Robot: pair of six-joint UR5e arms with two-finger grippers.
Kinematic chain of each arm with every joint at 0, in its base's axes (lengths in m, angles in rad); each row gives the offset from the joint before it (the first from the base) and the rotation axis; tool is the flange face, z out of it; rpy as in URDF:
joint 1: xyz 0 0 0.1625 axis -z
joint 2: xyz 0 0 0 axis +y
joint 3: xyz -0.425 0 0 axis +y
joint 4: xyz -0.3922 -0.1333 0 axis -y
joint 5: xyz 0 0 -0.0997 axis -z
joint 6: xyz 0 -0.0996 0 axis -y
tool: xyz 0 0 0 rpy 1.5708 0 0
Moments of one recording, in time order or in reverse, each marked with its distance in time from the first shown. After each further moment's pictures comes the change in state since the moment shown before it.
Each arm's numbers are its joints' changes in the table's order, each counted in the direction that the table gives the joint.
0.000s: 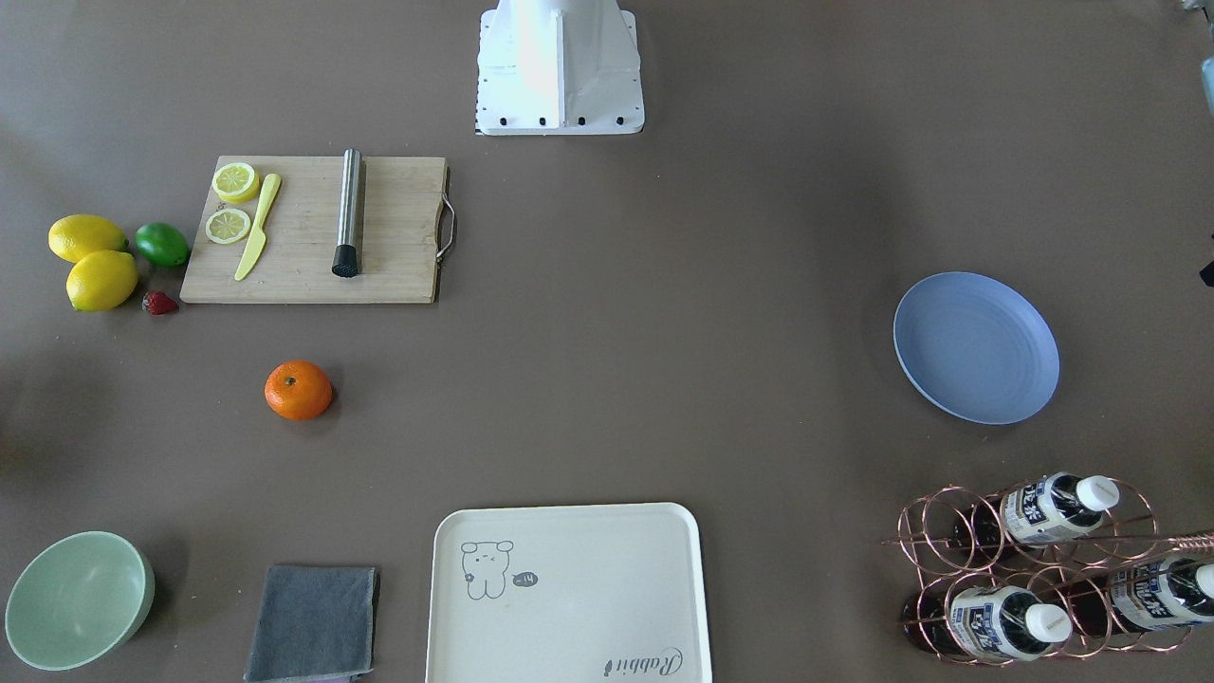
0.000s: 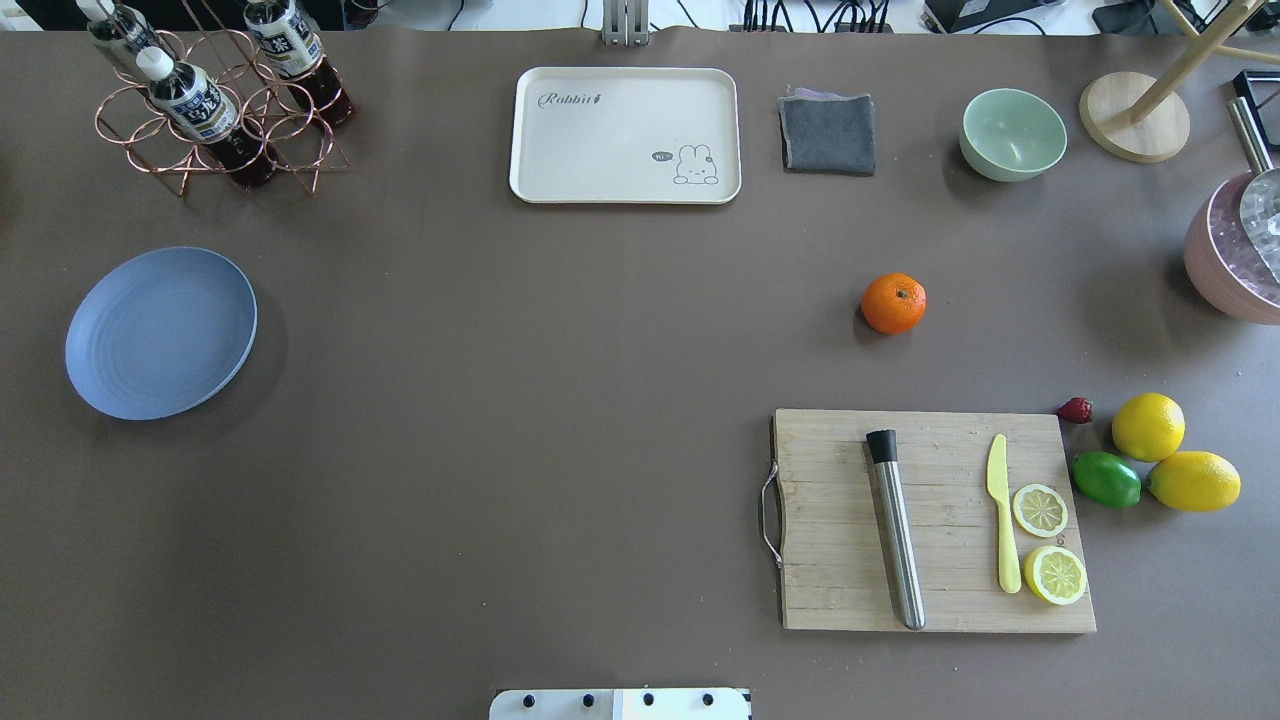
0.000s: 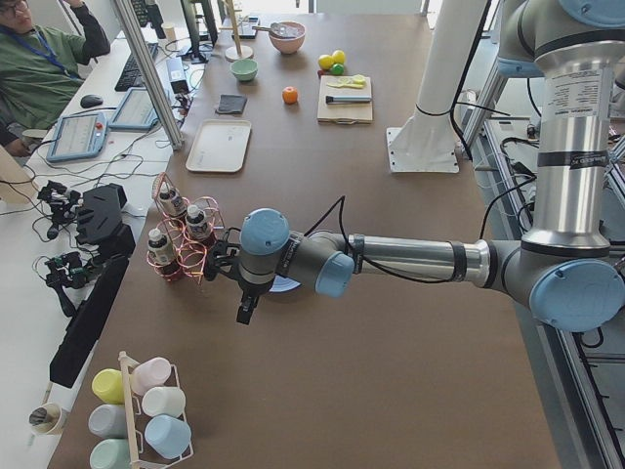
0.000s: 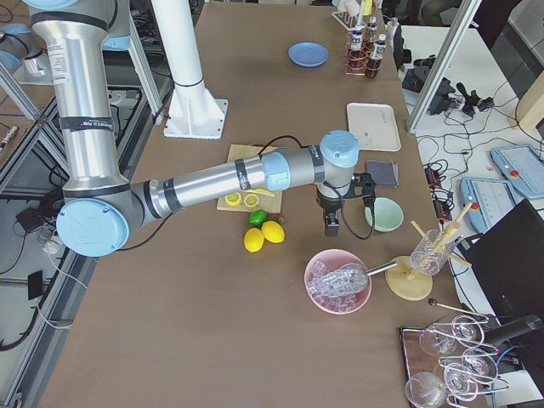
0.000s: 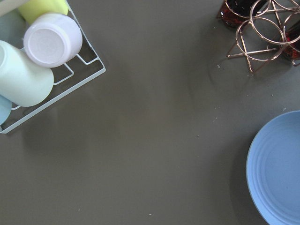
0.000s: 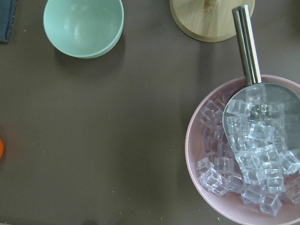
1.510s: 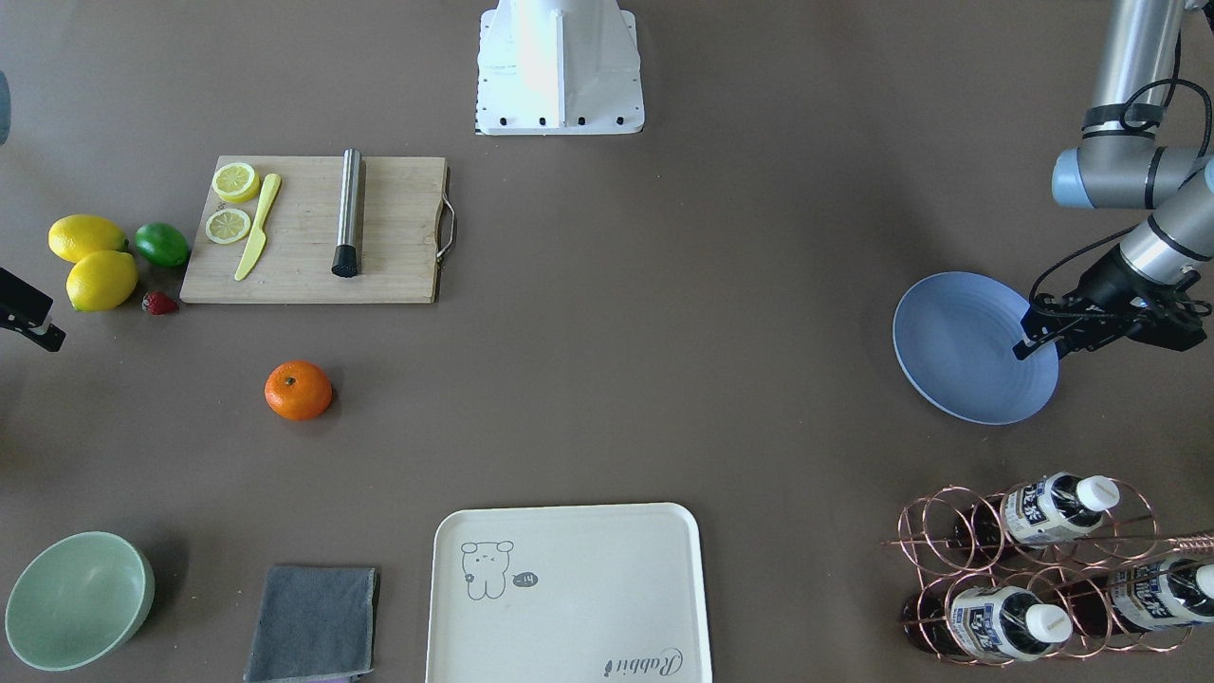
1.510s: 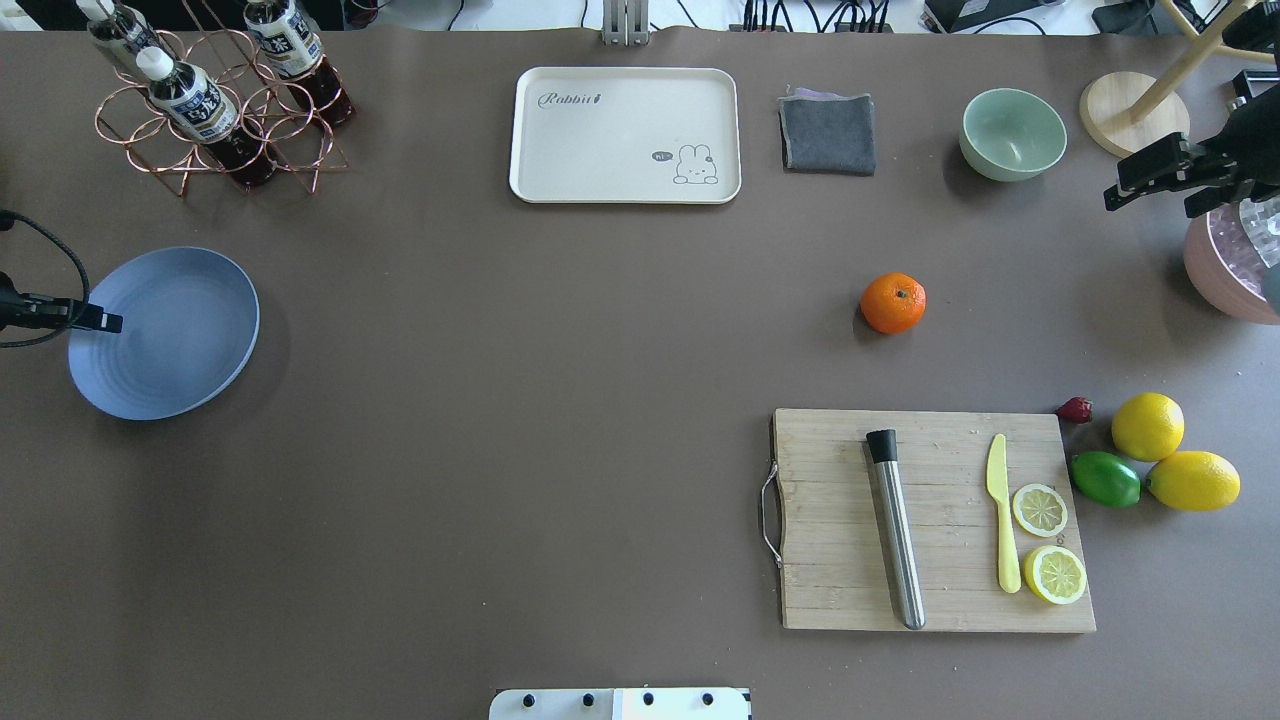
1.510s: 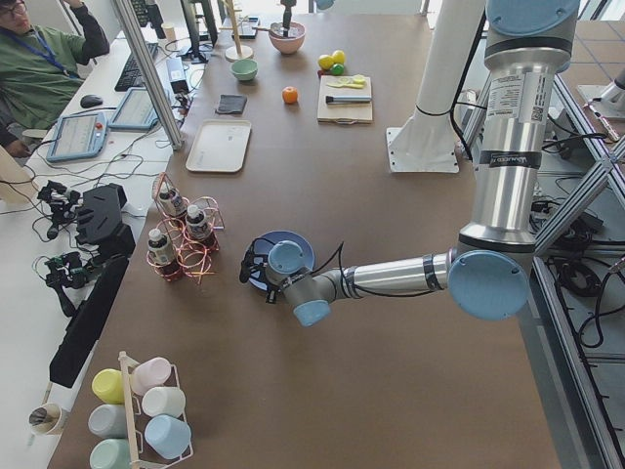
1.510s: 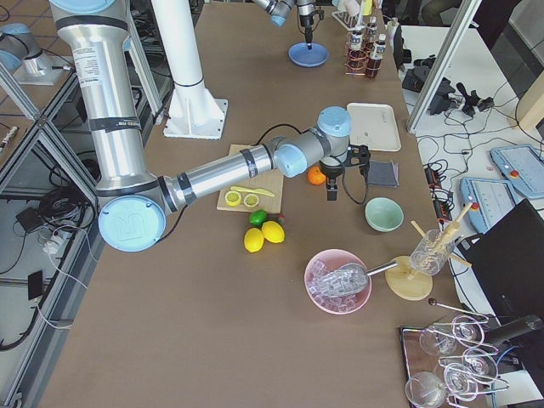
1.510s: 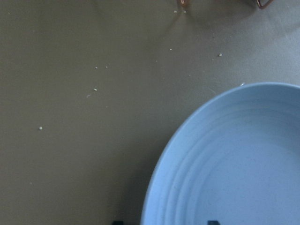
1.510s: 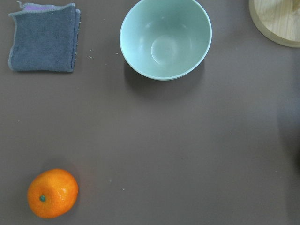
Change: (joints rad) left arm -0.361 0.109 -0.402 -0.655 0.123 -0.497; right arm 0.204 -0.054 0.002 0.257 -0.059 0.436
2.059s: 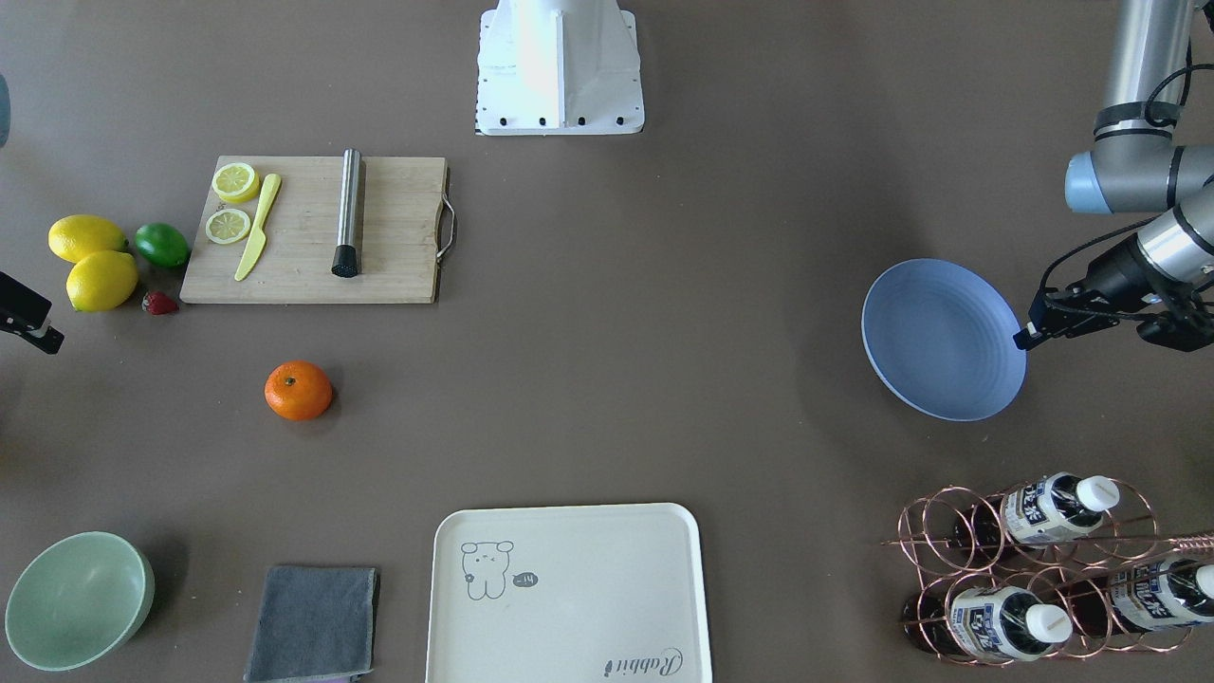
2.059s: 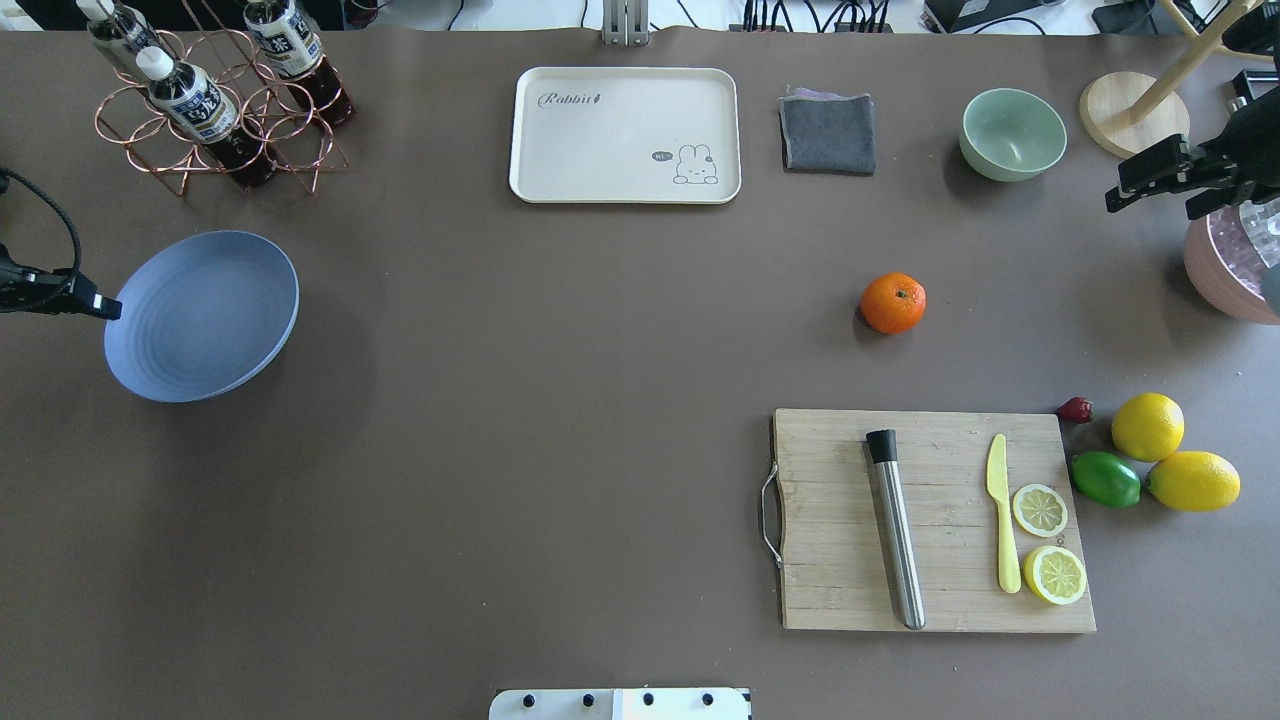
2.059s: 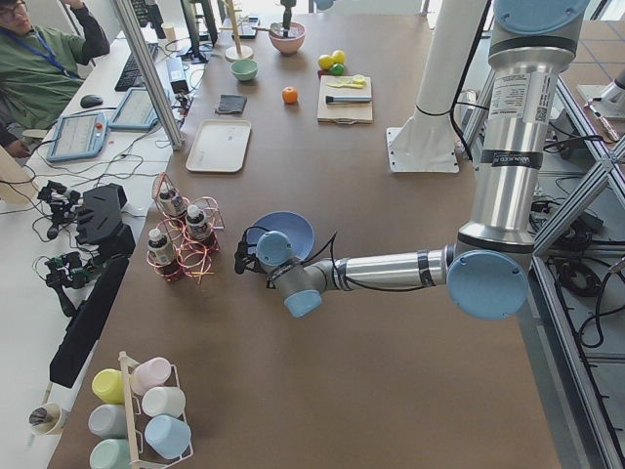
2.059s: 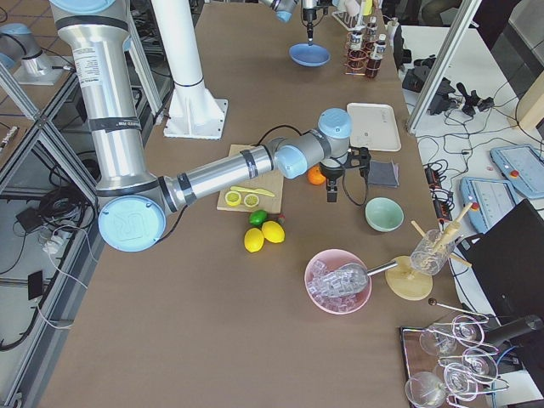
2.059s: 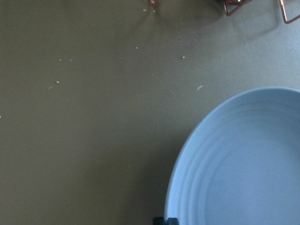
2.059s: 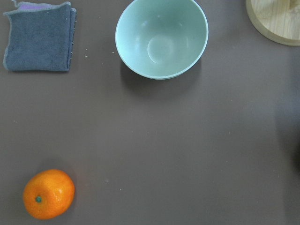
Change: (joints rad) left arm 0.063 0.033 0.083 0.117 -0.187 -0.093; right arm 0.000 0.001 0.007 0.001 -0.001 0.000
